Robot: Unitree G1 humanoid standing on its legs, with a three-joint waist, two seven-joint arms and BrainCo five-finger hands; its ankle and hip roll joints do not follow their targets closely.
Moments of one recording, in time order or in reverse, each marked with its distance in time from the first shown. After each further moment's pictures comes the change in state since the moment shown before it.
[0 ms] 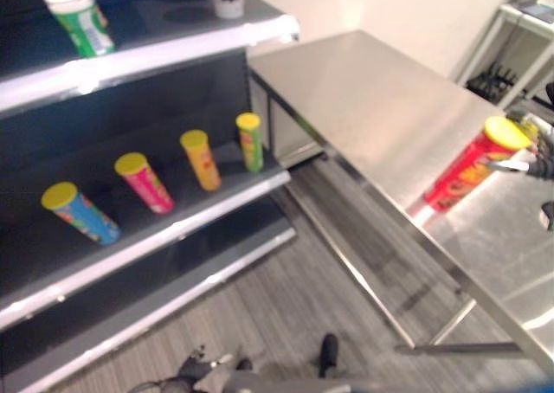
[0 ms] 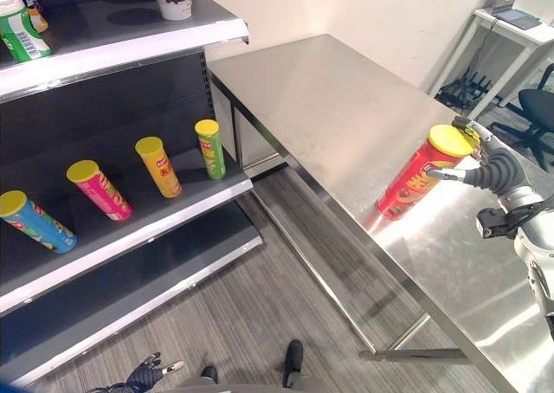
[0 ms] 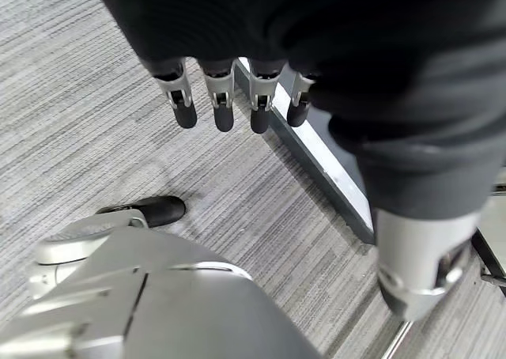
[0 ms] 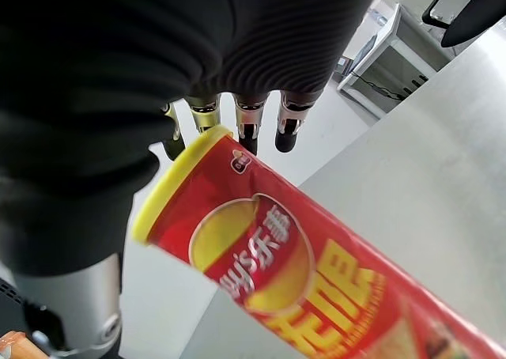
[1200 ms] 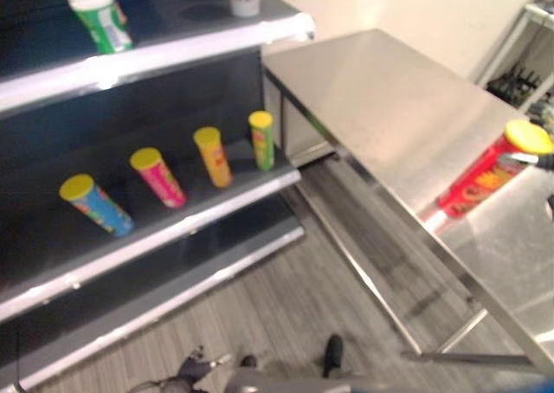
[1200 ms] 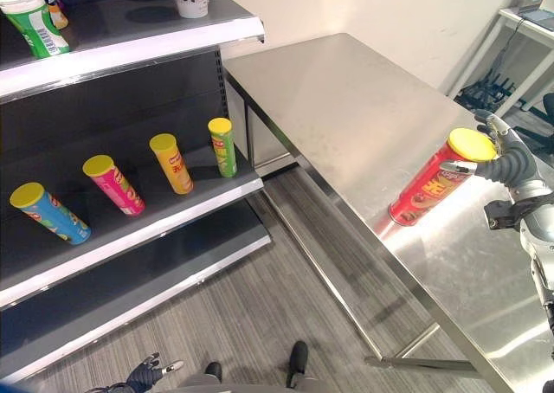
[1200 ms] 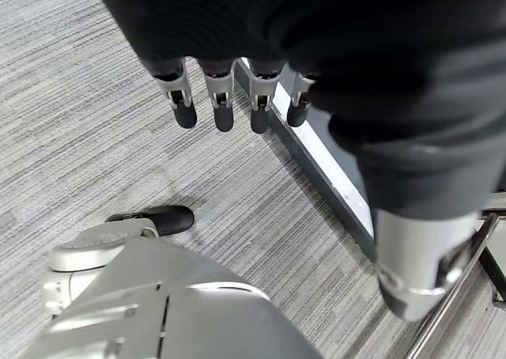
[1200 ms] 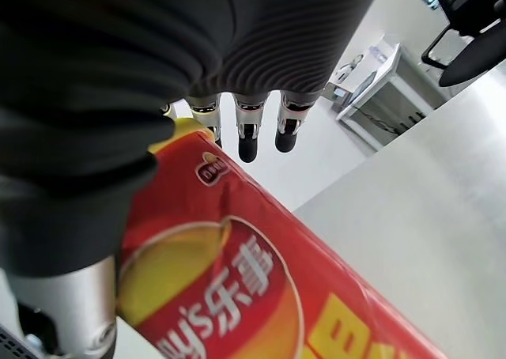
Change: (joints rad) left arm -0.007 -0.001 -0.002 -0.001 0.000 0.013 0.019; right arm -0.114 0.012 0.049 0.139 -0.082 0.006 -0.074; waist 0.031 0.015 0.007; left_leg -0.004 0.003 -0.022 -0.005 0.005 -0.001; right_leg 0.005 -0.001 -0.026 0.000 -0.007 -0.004
